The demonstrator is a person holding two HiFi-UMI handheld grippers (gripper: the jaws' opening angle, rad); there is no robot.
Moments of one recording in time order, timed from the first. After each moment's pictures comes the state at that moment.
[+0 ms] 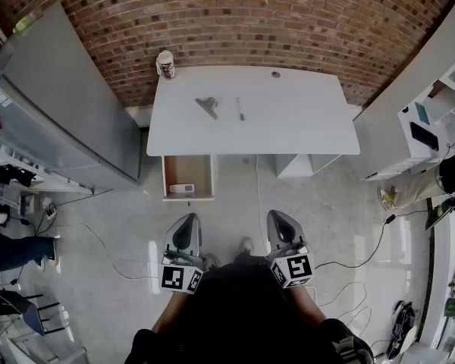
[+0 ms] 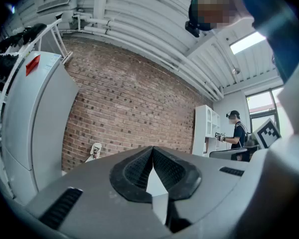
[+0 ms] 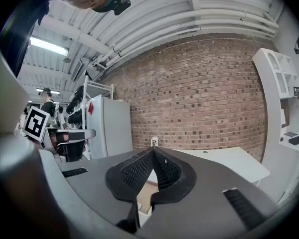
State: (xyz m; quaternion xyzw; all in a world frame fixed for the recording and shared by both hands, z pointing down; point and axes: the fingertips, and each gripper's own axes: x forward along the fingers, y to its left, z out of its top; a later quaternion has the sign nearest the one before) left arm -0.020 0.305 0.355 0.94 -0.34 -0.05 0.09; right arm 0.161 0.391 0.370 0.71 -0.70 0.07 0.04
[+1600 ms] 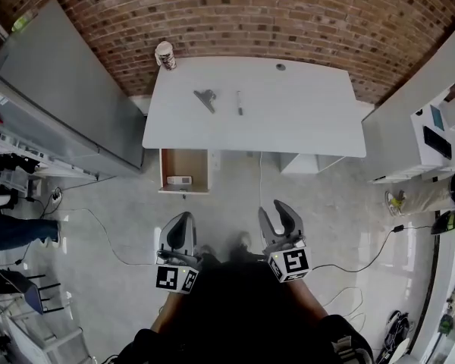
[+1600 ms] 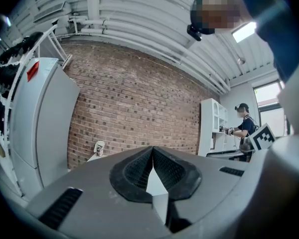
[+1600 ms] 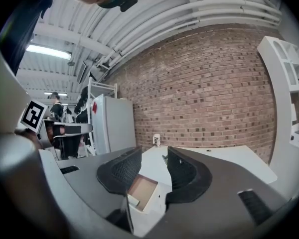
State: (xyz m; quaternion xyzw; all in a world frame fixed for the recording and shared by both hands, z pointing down) left arm 0.036 0.317 0.354 0.92 -0.38 -0.03 0.08; right arm 0.229 0.376 0.384 0.67 -0.73 0.07 0.04
